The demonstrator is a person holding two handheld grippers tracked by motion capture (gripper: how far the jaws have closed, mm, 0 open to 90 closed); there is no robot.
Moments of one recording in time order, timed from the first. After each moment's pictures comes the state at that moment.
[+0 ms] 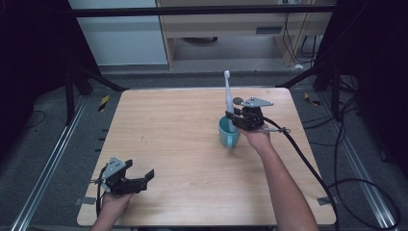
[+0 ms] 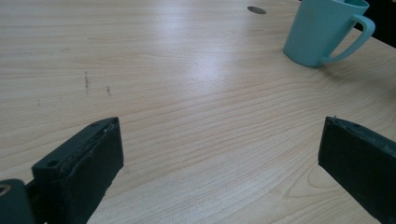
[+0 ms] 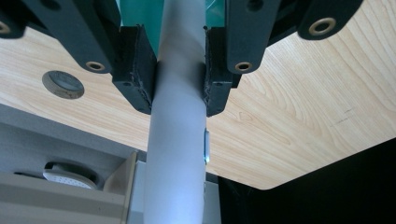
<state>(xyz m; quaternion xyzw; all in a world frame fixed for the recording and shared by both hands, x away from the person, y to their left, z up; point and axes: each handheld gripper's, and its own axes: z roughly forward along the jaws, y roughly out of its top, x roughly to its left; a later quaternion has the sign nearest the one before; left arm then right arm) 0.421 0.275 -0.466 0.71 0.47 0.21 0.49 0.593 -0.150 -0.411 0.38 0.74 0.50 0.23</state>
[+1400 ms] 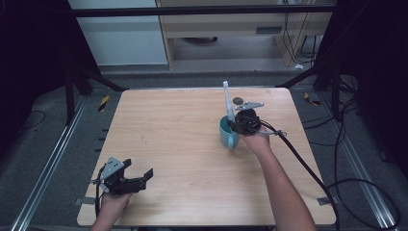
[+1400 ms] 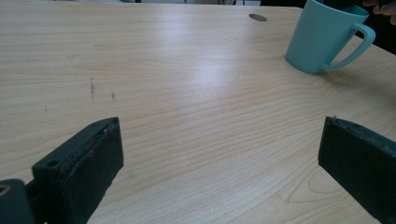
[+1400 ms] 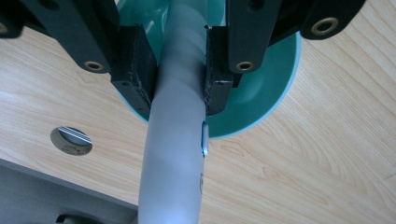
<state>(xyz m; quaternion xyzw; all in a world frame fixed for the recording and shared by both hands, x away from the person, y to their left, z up) 0.420 0.277 -0.463 0.70 0.47 0.22 0.49 0.595 -0.140 -0.427 0.42 0.79 0.39 0.22</state>
